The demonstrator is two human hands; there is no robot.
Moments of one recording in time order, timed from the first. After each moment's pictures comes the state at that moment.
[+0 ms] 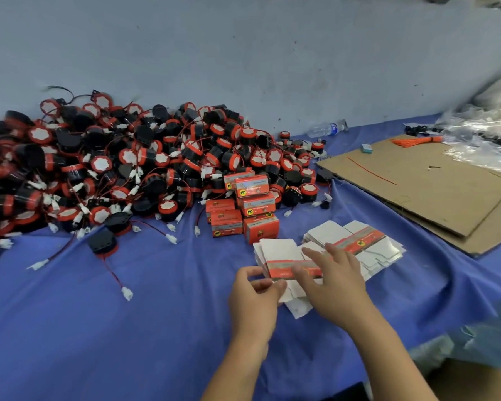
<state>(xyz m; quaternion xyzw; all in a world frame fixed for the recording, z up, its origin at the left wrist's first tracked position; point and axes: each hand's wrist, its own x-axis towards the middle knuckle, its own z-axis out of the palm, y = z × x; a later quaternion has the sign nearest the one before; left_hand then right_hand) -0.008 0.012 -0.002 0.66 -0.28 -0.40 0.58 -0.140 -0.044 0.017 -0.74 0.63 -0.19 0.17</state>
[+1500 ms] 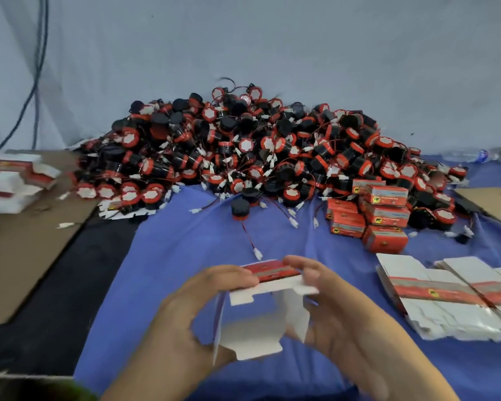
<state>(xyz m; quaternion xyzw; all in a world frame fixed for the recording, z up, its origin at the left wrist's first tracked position) 0.177 0.256 0.073 0.61 -0.59 -0.04 0.52 0.009 0.105 0.084 -0.44 0.20 -0.16 0.86</state>
